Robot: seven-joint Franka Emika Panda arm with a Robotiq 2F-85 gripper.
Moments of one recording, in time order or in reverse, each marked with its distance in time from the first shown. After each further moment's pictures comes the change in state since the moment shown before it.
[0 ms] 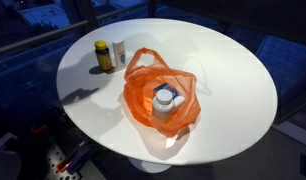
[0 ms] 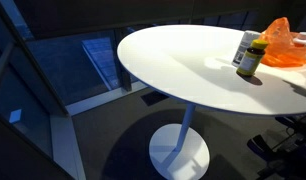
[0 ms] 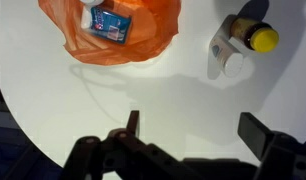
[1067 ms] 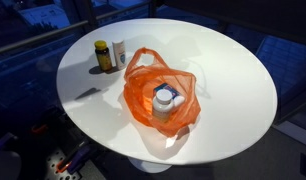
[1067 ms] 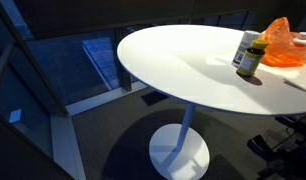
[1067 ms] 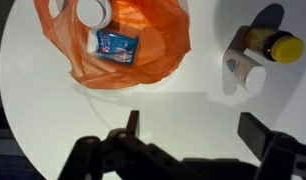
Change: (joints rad) arm -0.052 0.079 0.025 -0.002 -0.024 -0.001 0.063
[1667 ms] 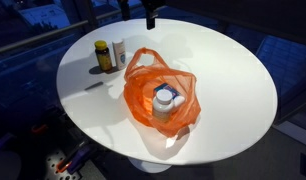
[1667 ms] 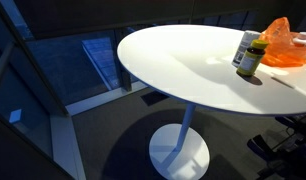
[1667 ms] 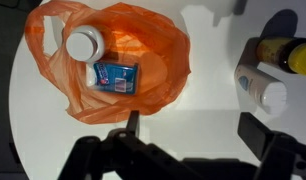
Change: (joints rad) arm -0.011 0.063 0.062 -0.032 -0.094 -0.010 0.233
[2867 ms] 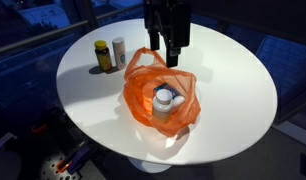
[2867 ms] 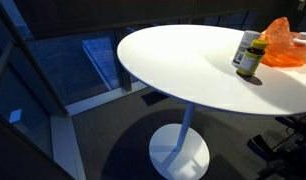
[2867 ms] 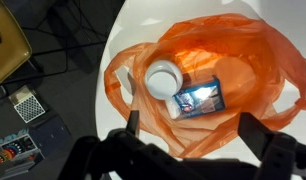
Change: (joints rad) arm -0.164 0.039 -0.029 -0.032 -0.138 0.040 0.333
